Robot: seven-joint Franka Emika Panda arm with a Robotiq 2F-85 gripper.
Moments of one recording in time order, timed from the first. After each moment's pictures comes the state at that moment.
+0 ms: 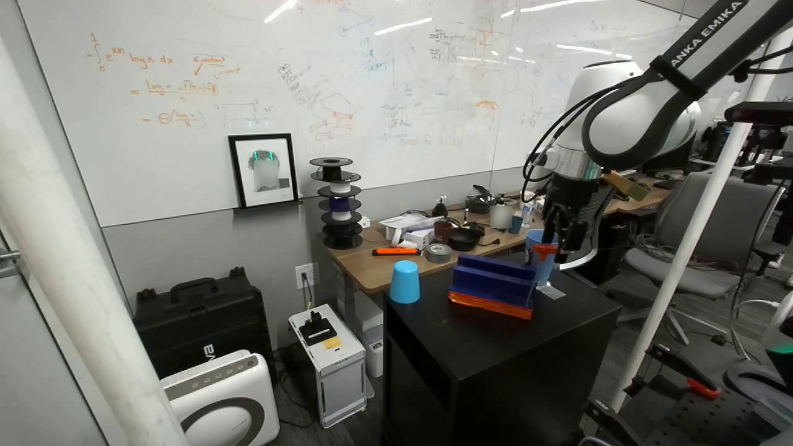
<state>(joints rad) 0.02 -0.14 -0.07 -2.68 -0.17 2.62 -0.89</state>
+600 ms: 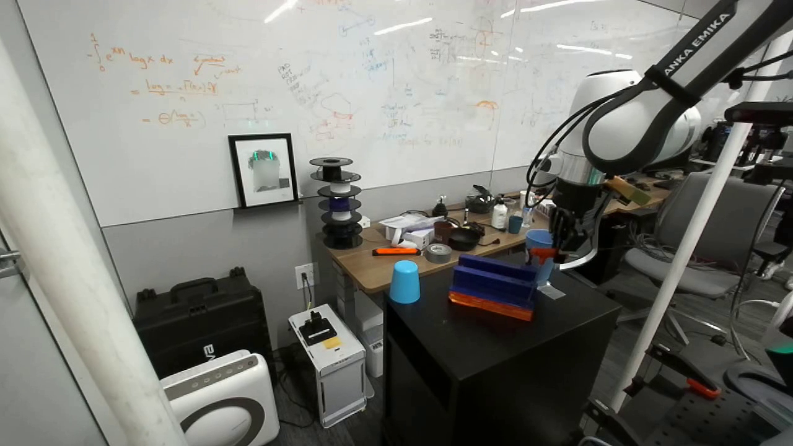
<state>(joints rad) 0.01 -0.11 -0.10 -2.68 -0.16 2.64 -0.92</state>
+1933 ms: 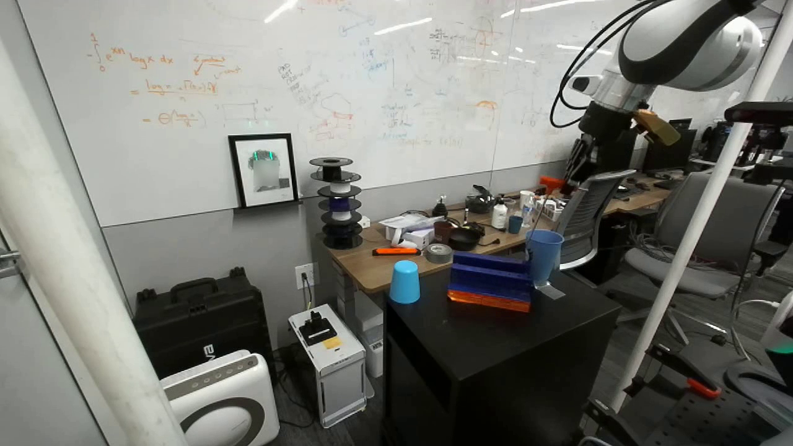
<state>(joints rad) -0.03 -0.38 -0.17 -2.62 0.00 2.52 -0.94</state>
